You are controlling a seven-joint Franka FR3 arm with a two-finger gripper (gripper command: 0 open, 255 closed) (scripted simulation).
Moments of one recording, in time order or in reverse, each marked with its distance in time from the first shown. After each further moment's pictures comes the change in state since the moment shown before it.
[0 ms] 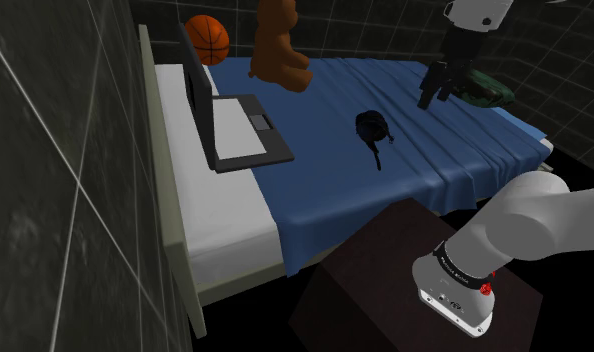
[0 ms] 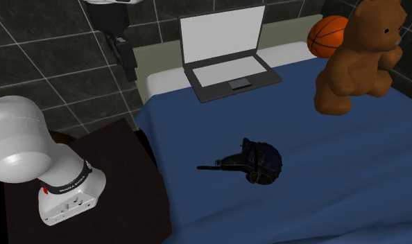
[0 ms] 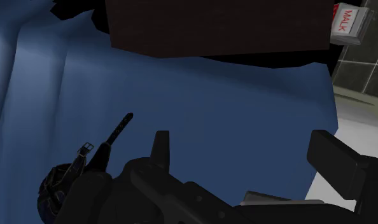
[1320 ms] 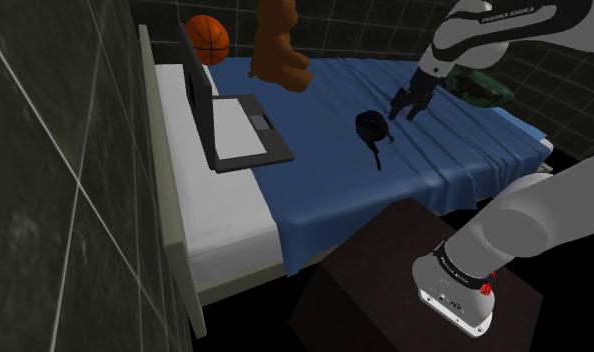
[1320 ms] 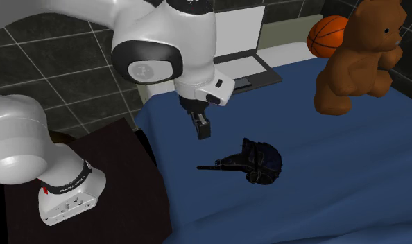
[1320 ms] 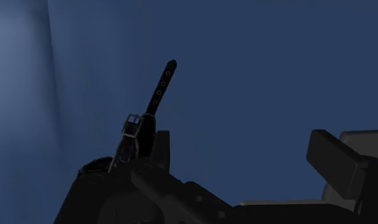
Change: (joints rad) arm -0.081 0.432 -0.352 -0.049 0.046 0.582 -0.194
